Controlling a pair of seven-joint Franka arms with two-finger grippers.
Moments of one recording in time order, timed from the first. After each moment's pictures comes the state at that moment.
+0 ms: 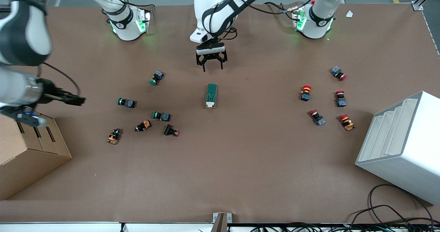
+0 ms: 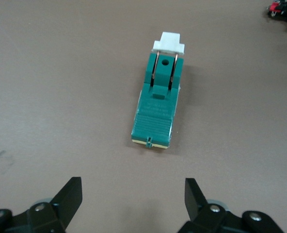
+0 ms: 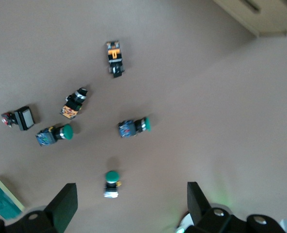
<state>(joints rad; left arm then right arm) -0.75 0.61 -0.54 -1.92 1.16 2.22 -2.17 0.09 0.25 -0.03 -1.52 0.03 1.46 0.54</state>
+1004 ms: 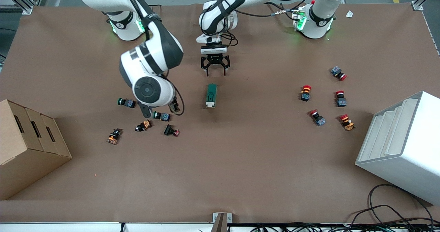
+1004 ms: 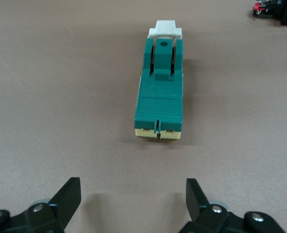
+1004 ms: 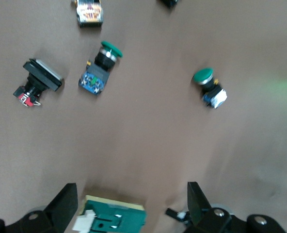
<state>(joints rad) -0.81 0.74 -0.54 -1.95 1.52 2.09 -2.40 0.56 0.51 -0.02 -1.52 0.15 1.69 1.73</state>
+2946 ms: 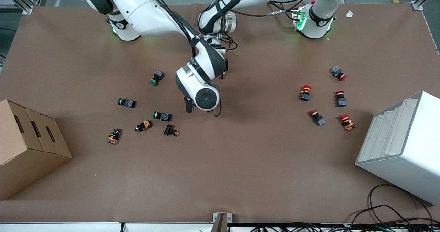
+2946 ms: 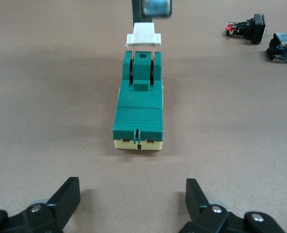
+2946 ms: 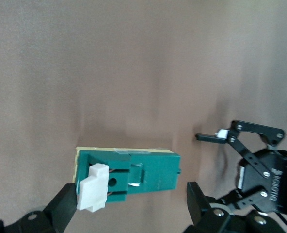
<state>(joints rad) -0.87 0.78 -0.48 -1.93 1.68 2.05 -2.50 0.69 0.82 0.03 -1.27 0.24 1.72 2.11</state>
